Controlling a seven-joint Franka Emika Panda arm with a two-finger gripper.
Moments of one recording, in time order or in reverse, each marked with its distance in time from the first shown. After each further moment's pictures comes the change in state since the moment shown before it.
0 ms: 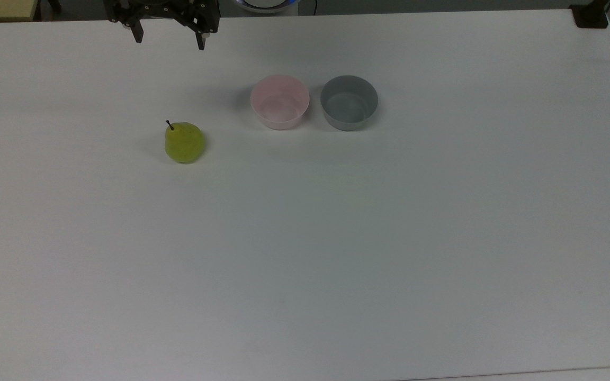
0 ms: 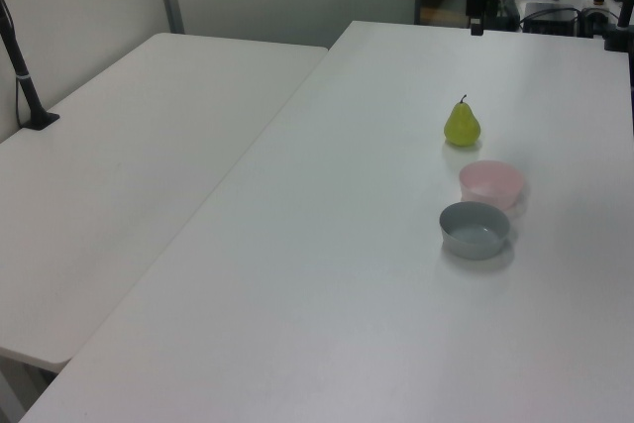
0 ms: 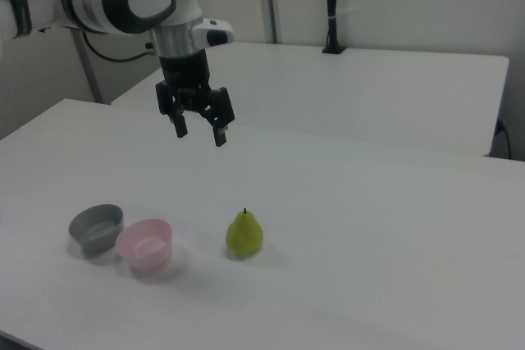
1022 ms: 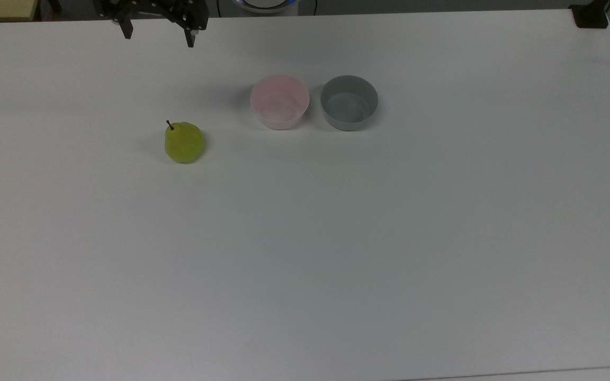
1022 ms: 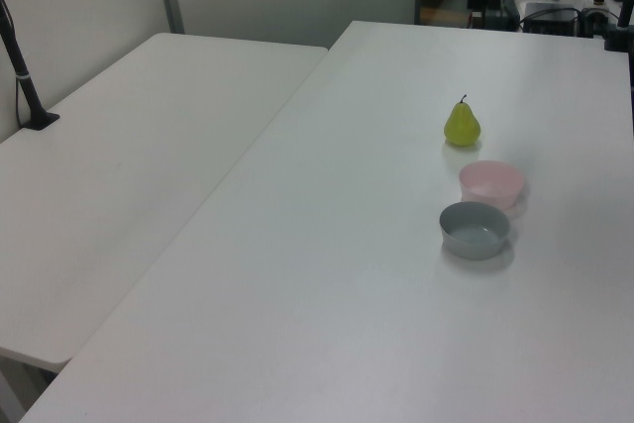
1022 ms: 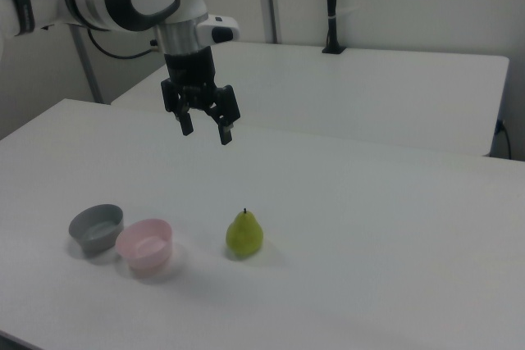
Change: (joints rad) arm 0.005 -0.001 -0.029 0.013 0.000 0.000 0.001
